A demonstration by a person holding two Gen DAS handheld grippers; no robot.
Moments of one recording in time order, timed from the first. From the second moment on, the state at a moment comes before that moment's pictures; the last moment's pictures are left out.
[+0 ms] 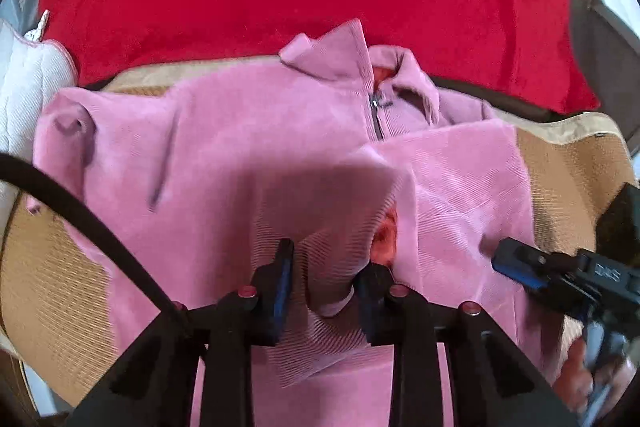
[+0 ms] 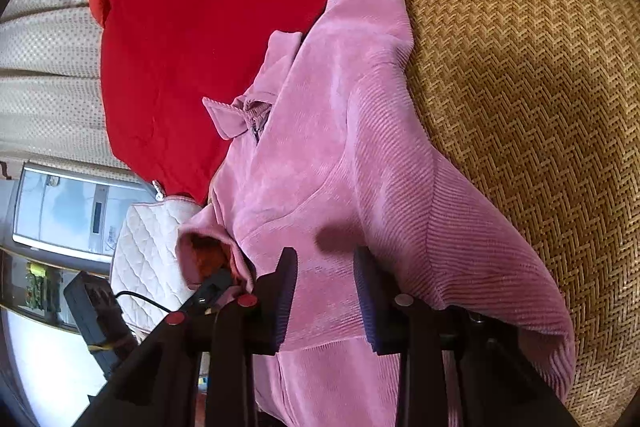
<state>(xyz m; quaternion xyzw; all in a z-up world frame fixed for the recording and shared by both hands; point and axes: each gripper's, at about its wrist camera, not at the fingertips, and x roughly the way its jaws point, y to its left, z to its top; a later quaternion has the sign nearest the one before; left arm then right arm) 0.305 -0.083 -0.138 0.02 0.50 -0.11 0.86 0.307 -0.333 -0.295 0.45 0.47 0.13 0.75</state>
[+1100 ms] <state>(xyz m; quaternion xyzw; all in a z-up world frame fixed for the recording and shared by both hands) 0.342 0.202 -0.157 -0.32 0.46 0.06 0.83 0.308 -0.248 -0.263 0.32 0.44 0.18 0.82</state>
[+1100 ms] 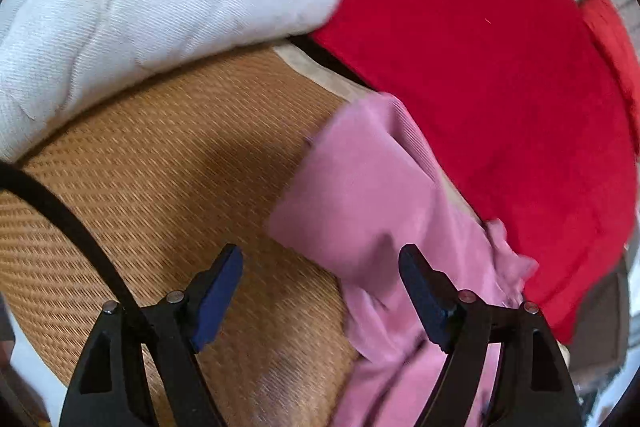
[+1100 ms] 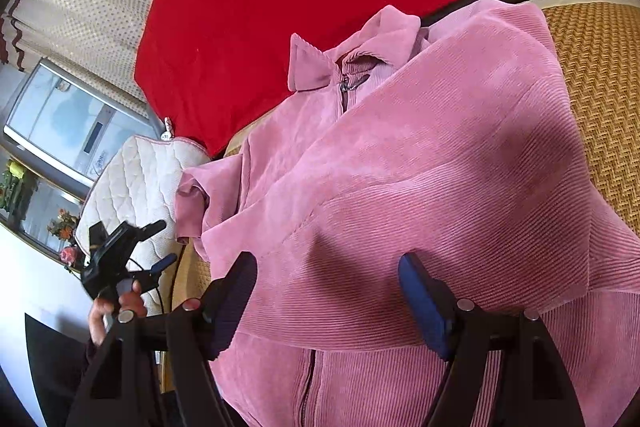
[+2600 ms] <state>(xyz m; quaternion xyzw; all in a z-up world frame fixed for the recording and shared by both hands) 0.290 -0.073 0.011 -0.10 0.39 -0.35 0.85 0.272 -0.376 -0.232 0.46 0.33 0.10 0.82</state>
